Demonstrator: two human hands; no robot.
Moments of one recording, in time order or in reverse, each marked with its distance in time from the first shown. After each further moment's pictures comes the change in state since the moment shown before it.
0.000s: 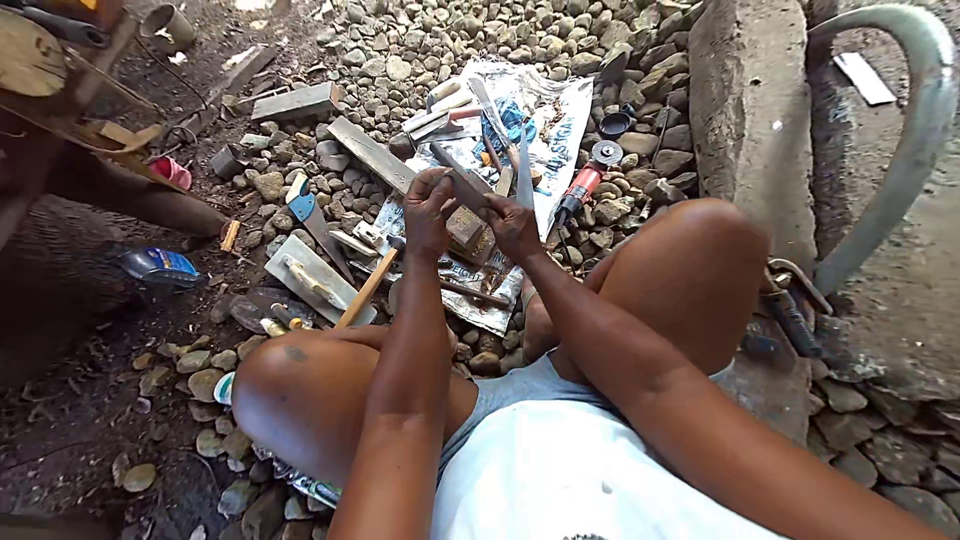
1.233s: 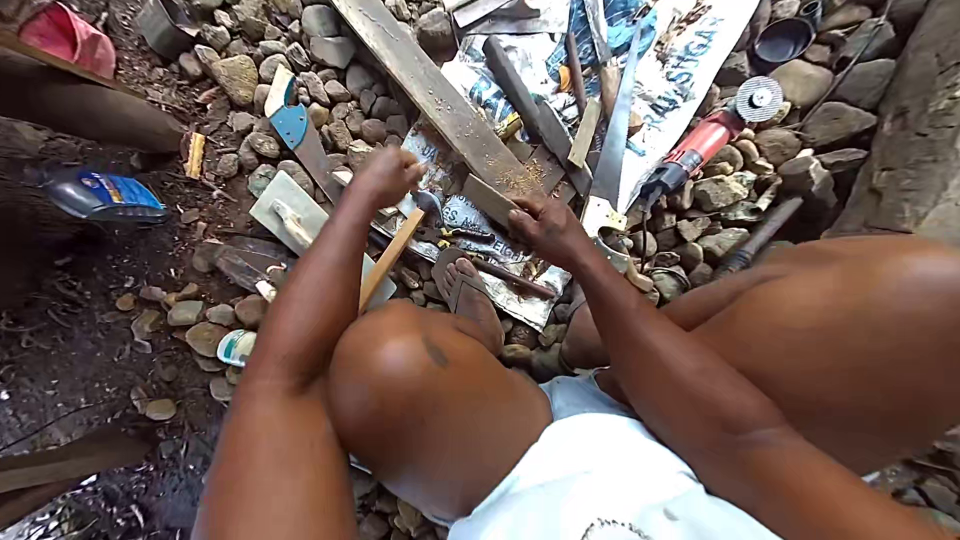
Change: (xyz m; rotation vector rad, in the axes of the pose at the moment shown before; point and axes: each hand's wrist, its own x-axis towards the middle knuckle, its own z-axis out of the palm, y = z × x) left_hand 0.140 0.005 -0.209 1.527 -0.621 -0.586; right_hand 0.056 0.026 0.082 -0.026 -0.678 0.572
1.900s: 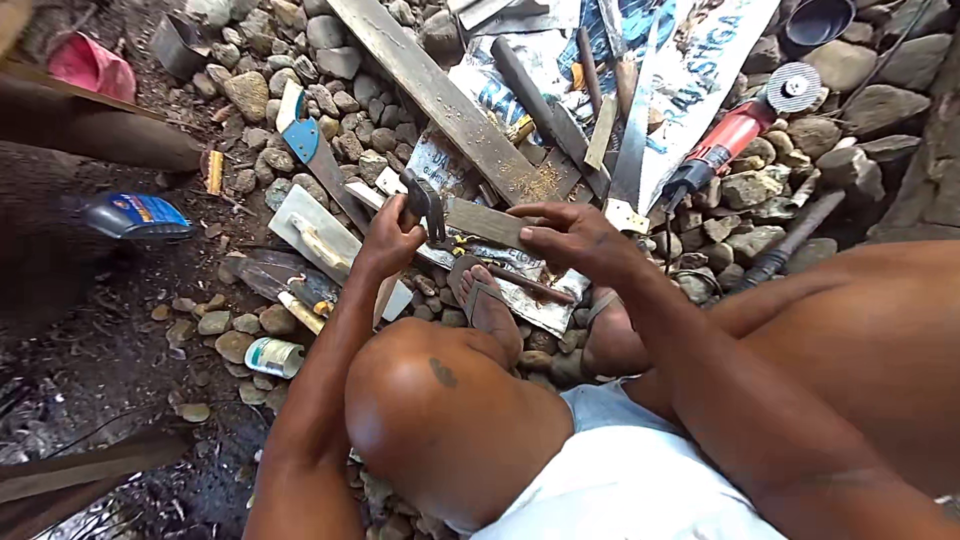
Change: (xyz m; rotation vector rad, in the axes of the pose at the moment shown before) left_hand -0.063 -0.020 0.047 -0.497 0.292 0.010; right_hand -0.029 -0.036 -0.018 0.340 -0.138 -0.180
